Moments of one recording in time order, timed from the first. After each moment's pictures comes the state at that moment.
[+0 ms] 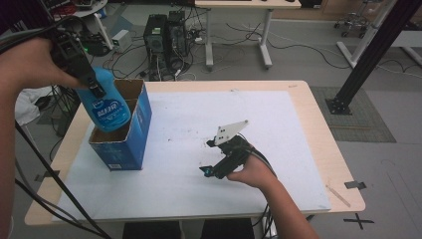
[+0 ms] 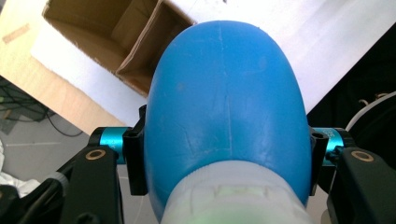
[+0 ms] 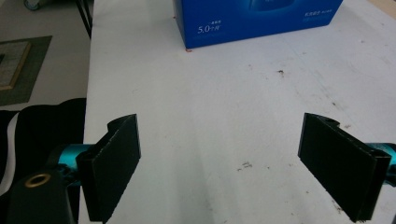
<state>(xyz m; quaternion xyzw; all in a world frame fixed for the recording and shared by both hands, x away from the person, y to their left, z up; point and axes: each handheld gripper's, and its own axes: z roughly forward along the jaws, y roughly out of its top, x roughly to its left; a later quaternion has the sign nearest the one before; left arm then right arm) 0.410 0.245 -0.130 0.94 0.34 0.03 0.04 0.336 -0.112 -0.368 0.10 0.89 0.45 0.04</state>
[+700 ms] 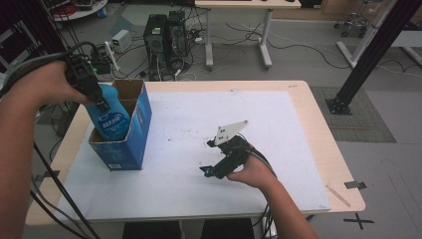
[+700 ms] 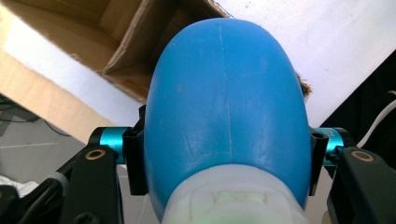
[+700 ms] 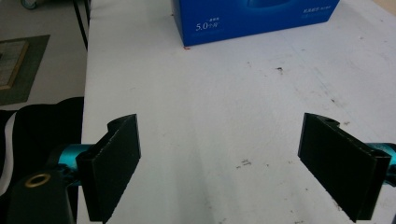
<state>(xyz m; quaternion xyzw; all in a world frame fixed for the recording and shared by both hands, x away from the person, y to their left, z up) 0.427 0.252 -0.197 0.95 0.32 0.02 0.02 0.336 -0.112 -0.369 0.10 0.89 0.45 0.04</state>
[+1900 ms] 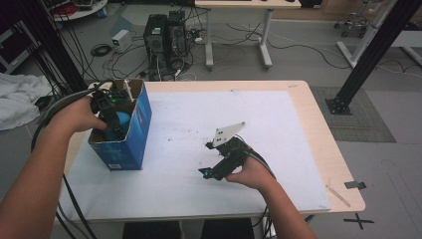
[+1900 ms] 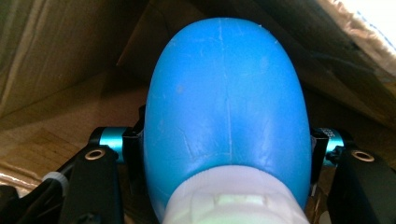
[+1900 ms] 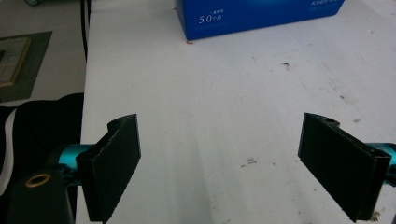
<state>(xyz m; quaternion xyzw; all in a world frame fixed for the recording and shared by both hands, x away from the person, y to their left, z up) 0.440 0.252 -0.296 0.95 0.33 -0.01 0.01 0.337 -0.108 -0.376 0.10 0.89 0.44 0.04</state>
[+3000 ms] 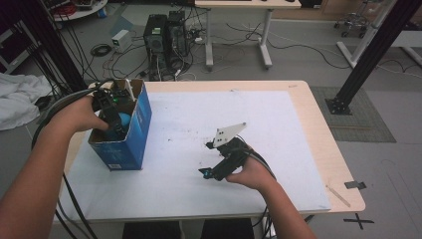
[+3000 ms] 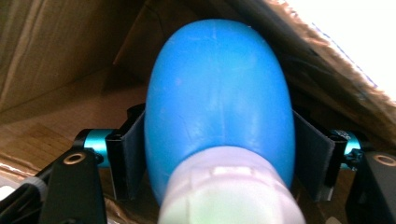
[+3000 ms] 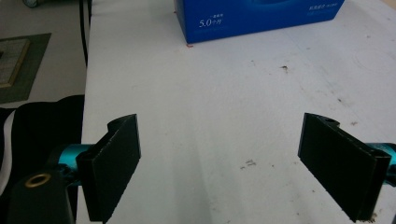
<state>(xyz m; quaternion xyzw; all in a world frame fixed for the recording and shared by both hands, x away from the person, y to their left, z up) 0.435 0.244 -0.287 0.94 0.33 -0.01 0.01 0.335 -0.110 -0.374 0.10 0.89 0.45 0.04</state>
